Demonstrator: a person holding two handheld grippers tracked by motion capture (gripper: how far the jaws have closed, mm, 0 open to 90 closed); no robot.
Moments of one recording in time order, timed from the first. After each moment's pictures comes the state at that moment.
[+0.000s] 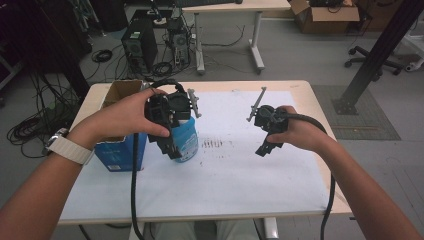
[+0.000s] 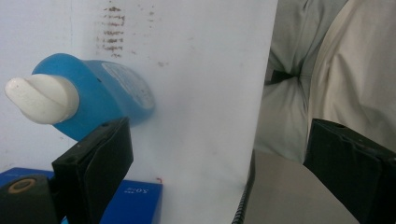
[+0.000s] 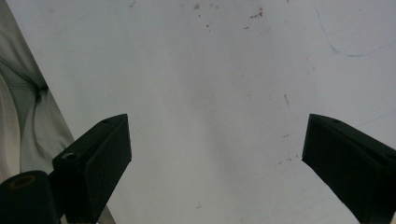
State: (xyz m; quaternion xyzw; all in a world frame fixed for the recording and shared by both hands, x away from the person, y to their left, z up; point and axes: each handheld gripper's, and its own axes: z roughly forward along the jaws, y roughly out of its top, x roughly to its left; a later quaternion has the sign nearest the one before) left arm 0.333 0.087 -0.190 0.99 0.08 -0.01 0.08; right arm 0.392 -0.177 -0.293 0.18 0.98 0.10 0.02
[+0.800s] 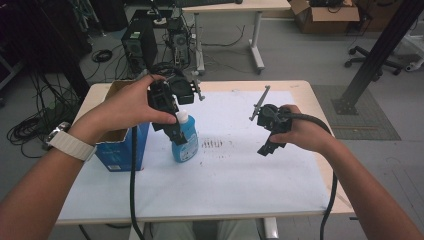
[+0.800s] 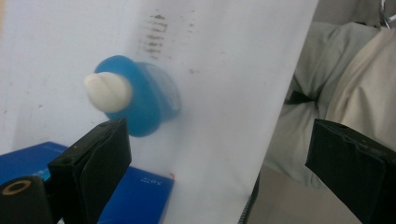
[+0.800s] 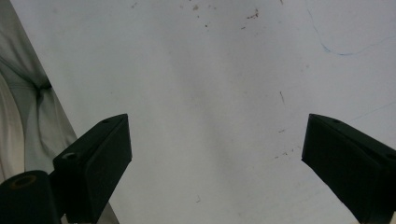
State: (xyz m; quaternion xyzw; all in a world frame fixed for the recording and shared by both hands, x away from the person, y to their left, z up) left arm 0.342 0.081 -0.162 0.98 0.17 0.04 0.10; right arm 0.385 -0.182 -0.285 0.18 0.98 0.11 0.03
